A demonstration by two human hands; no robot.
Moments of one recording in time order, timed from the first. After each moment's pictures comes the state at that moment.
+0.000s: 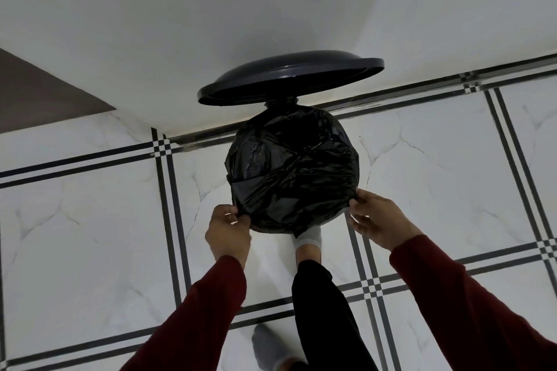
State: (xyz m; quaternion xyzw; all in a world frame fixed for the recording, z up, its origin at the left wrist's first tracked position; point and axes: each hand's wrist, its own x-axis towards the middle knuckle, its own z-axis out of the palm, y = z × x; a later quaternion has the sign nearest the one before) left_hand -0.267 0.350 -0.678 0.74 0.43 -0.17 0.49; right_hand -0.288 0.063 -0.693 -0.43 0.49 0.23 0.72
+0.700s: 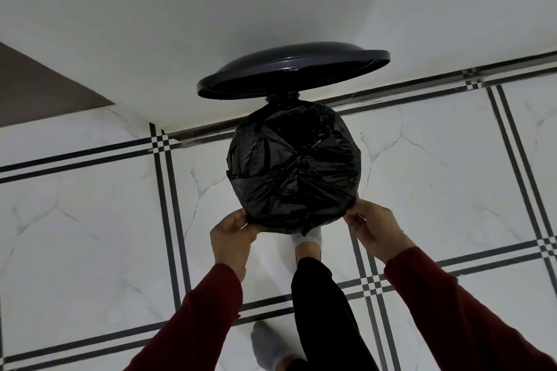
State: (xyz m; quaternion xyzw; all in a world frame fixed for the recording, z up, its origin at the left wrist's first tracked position) left_hand -0.285 0.356 -0.686 0.63 0.42 -0.22 0.61; right_hand -0.299 0.086 -0.697 -0.37 0.54 0.12 0.75
